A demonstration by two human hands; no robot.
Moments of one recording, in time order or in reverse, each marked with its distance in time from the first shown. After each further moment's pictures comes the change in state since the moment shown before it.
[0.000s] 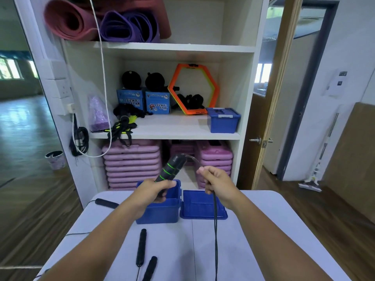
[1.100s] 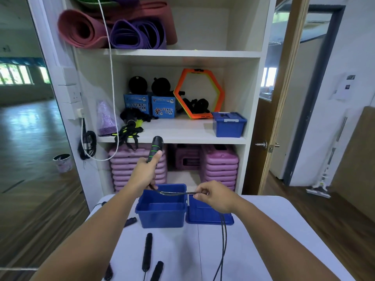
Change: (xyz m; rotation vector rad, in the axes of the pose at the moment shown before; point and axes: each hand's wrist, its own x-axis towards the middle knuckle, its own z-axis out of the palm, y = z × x) left_hand 0.035 0.036 -0.038 0.006 0.347 0.080; right_hand -0.003 -0.004 0.012 -0.806 -0.242 -0.057
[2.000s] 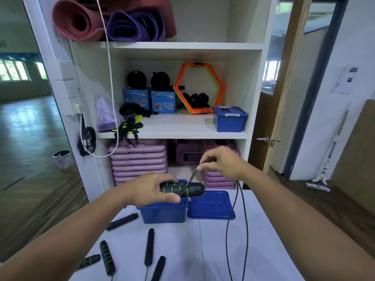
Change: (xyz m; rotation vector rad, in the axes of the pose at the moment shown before) left_hand -0.053 0.015 -0.022 0.905 -0.614 0.448; right_hand 0.017 -0.038 -0.064 0.004 0.111 -0.191
